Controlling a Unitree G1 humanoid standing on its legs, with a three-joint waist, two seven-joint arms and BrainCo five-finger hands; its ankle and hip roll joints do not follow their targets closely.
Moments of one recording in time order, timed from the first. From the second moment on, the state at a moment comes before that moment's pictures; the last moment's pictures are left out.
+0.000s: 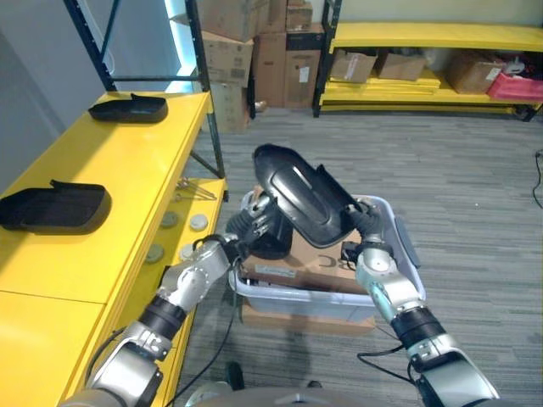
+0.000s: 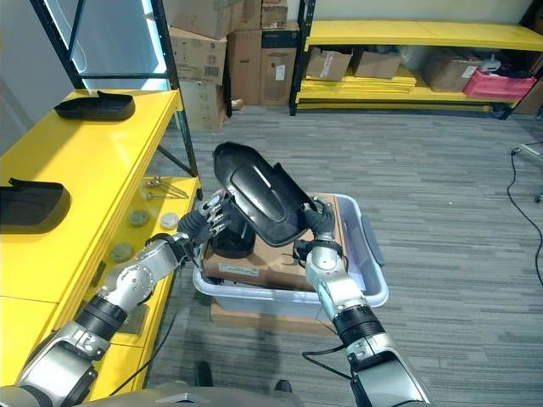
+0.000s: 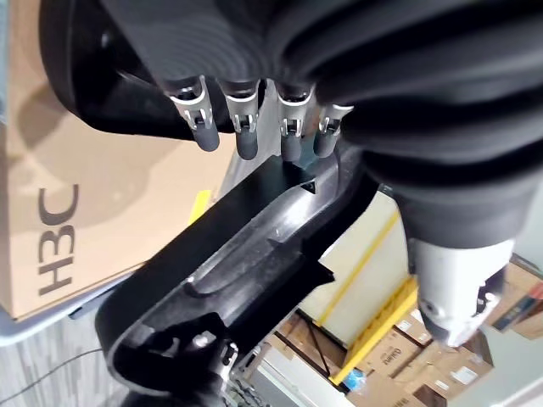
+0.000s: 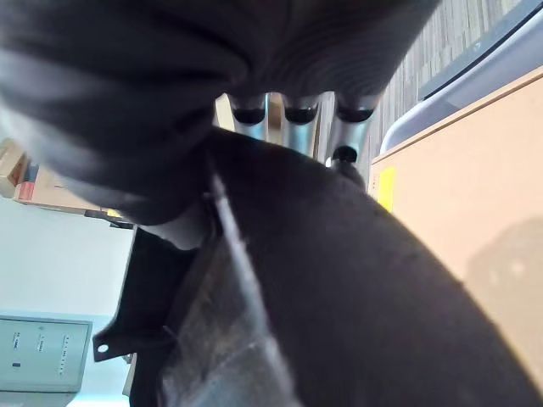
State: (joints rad) left arm -0.40 0.23 -0.43 0.27 -0.96 0.31 0.06; right arm -0.33 -0.41 0.28 0.33 0.39 0.03 -0.50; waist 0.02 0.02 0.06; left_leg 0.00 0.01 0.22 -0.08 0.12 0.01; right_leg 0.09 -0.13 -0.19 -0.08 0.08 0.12
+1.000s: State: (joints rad) left arm -0.40 0.13 -0.49 0.36 -0.89 0.30 0.17; right arm -0.33 -0.32 0.37 0.34 0.42 0.04 -0.51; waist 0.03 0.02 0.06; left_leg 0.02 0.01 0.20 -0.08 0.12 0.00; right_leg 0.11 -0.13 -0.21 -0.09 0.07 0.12
